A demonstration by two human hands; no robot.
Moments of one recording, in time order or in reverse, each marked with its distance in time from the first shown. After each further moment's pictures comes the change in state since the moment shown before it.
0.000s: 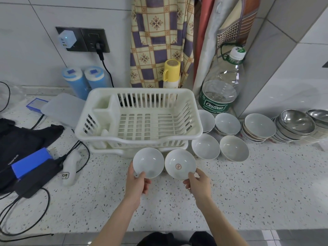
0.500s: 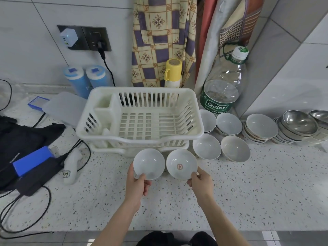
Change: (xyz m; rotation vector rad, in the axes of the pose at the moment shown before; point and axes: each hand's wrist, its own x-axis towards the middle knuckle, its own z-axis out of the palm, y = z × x) left_hand -0.005 -0.005 -0.002 -0.031 0.001 0.023; right_hand 0.008 0.000 -0.001 -0.165 0.044 -0.085
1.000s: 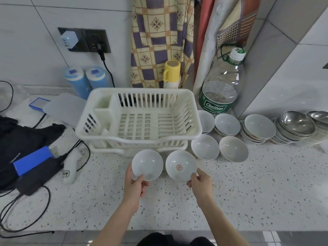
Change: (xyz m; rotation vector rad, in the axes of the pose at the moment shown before) left_hand -0.005 -0.002 -0.002 -0.061 -0.014 0.011; right_hand -0.003 0.002 -0.006 0.008 -0.013 -0.019
